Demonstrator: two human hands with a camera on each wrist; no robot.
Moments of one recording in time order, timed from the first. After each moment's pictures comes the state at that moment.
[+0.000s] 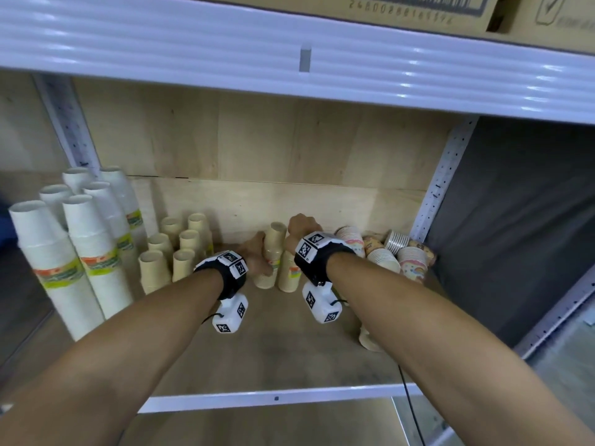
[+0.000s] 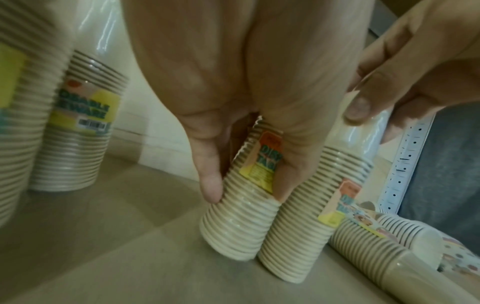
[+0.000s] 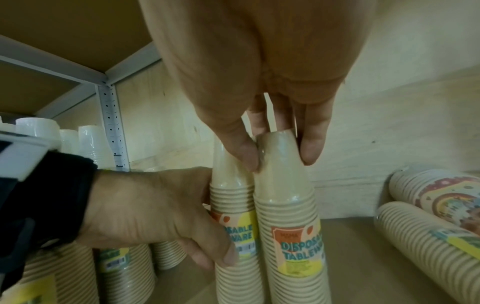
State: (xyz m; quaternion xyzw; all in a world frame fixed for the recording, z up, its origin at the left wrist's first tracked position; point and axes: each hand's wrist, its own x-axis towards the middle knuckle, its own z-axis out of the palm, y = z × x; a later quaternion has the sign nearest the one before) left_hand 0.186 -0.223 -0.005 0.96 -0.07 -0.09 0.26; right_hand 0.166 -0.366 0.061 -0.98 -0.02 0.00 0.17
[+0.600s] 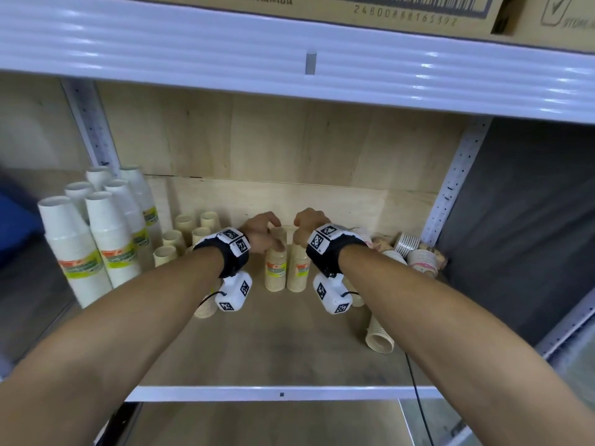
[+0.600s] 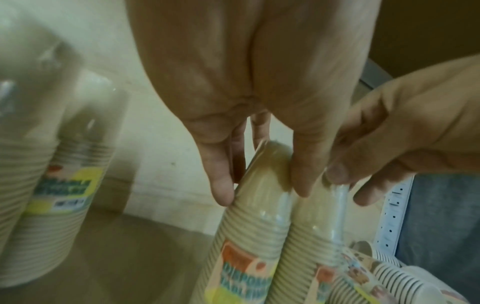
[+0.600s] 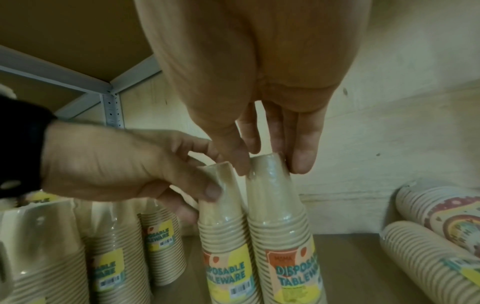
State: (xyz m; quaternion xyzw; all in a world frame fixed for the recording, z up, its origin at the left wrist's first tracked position) left_hand 0.177 -0.216 0.045 0.93 -0.06 -0.07 0.37; right_hand 0.177 -0.373 0.069 -0.98 -0.07 0.02 0.16
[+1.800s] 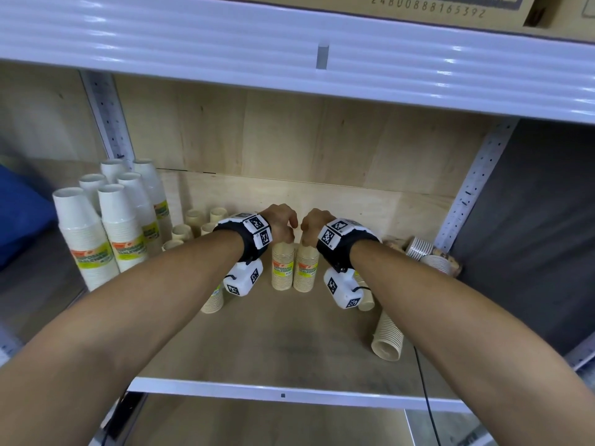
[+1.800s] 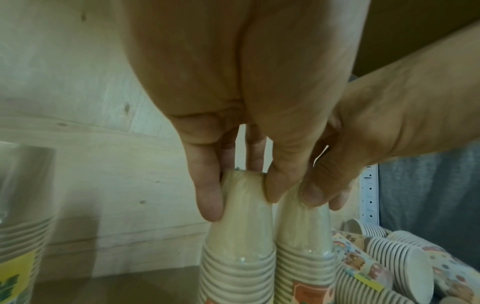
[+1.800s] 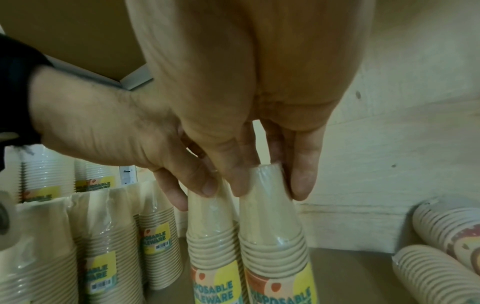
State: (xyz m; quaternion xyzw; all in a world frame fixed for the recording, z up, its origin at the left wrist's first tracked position) left_hand 0.169 -0.241 0.080 0.98 -0.12 -0.03 0.16; right_hand 0.205 -0.367 0.054 -0.99 -0.10 0.04 0.08
